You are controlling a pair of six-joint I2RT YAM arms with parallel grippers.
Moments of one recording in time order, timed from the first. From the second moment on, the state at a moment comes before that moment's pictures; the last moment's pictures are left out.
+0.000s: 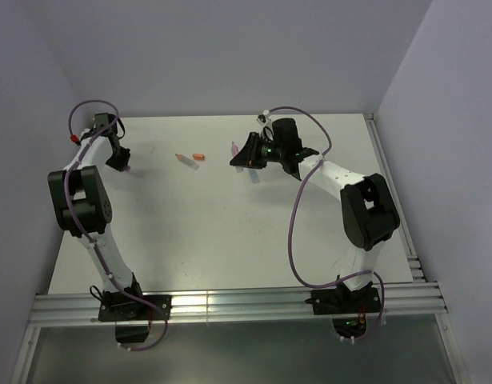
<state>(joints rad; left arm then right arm) 0.17 2.03 1.57 -0.63 -0.29 -0.96 0.43 1.81 1.27 0.06 -0.60 0.70</state>
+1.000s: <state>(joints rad) 0.01 1.55 1.39 -0.45 0.08 -0.80 0.43 1.78 1.27 0.00 -0.59 0.63</state>
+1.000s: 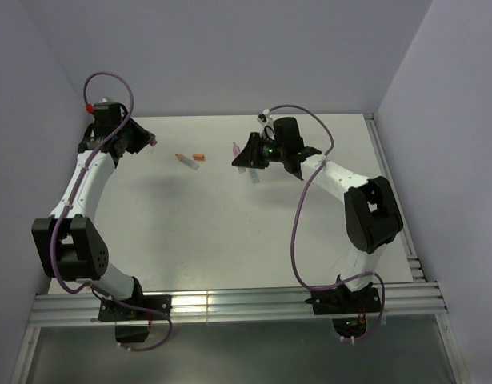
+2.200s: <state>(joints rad) -0.05 1.40 1.21 -0.24 0.29 -0.74 0.62 1.78 1.42 -0.08 -0.62 0.53</state>
